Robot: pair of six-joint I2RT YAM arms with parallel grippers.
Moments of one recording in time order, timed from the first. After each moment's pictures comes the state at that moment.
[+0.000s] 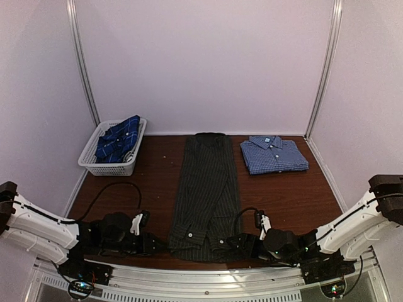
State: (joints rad) left arm -1.12 1.15 0.14 0.34 0.05 -1.12; right arm 1.40 1.42 0.26 0.58 0.41 1.28
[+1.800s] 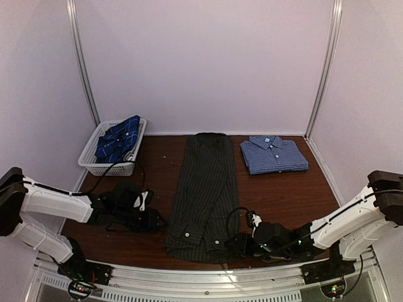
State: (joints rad) left arm -0.80 1.32 0.44 0.02 0.21 -0.84; right arm 1.33 1.46 0.37 0.40 0.25 1.30
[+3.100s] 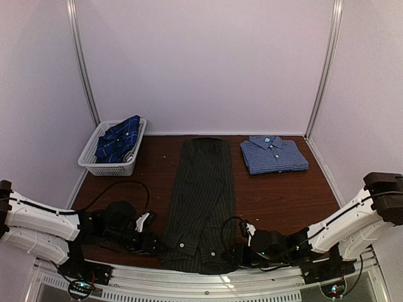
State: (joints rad) left arm -1.02 1.16 0.27 0.10 0.35 -1.03; right arm 1.41 1.51 0.39 0.43 0.16 1.37
